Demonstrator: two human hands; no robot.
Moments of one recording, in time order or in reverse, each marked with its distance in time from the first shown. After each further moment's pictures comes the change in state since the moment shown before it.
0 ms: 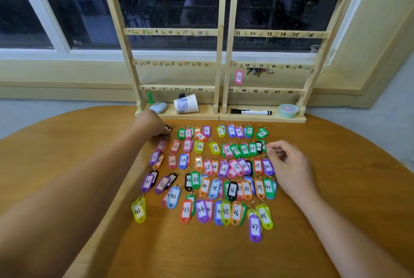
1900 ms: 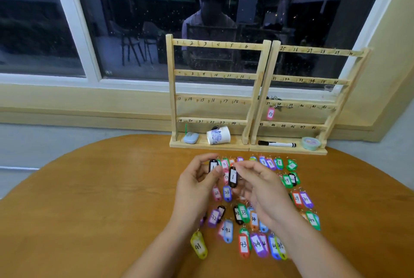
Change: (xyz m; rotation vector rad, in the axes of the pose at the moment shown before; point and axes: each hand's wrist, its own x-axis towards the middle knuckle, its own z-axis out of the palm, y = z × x) left_hand -0.165 -0.051 -0.011 -1.304 -0.019 0.546; right_hand -0.025 -0.209 0.090 0.941 -0.255 0.521
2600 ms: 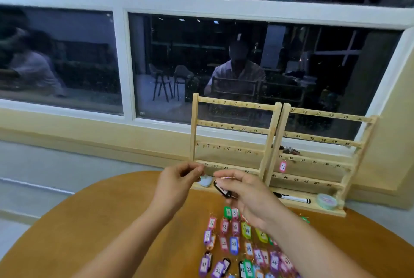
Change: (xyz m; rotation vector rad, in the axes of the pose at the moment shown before) left_hand 0.063 0.101 -0.058 0.345 0.113 0.050; right_hand 0.027 -0.095 0.068 -0.164 -0.363 0.031
